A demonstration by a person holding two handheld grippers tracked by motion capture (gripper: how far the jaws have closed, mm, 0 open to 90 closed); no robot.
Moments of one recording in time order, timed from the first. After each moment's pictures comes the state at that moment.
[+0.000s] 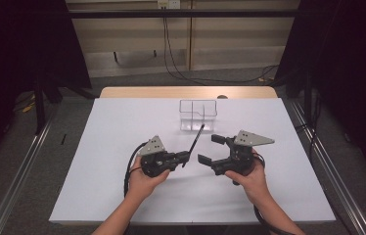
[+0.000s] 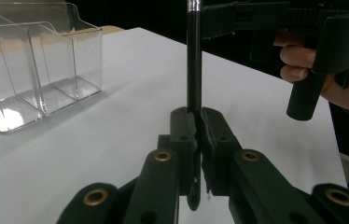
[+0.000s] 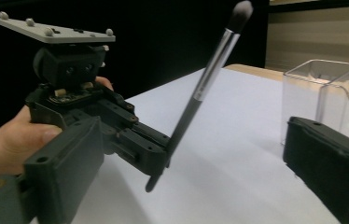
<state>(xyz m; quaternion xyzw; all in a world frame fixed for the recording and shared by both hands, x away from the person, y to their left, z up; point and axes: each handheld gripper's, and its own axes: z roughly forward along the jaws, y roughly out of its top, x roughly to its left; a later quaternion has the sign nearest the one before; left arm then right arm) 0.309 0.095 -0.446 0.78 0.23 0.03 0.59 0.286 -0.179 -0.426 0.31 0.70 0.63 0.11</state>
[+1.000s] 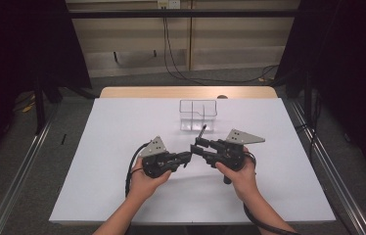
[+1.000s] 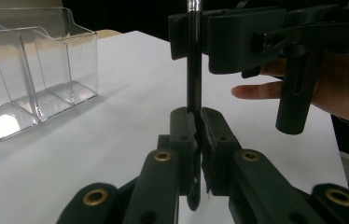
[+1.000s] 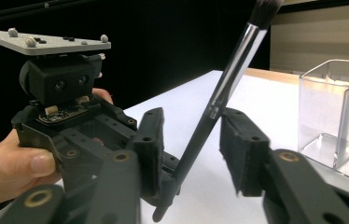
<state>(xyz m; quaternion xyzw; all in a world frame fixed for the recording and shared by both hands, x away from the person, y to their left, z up) 0.307 0.092 -0.447 0.78 0.22 0.04 0.59 0.294 -0.160 -0.431 0.32 0.69 0.64 0.10</state>
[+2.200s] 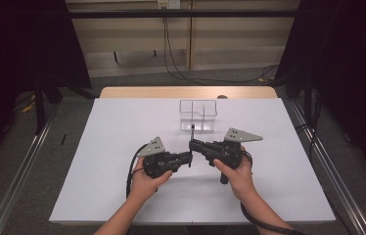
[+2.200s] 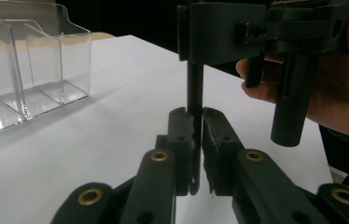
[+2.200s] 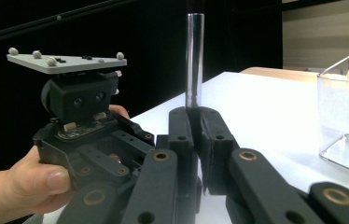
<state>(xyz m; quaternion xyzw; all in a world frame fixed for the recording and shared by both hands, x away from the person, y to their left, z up) 0.310 0.092 -0.456 0.76 0.23 0.01 0.61 0.299 -0.155 -0.431 0.32 0.68 0.66 0.07</state>
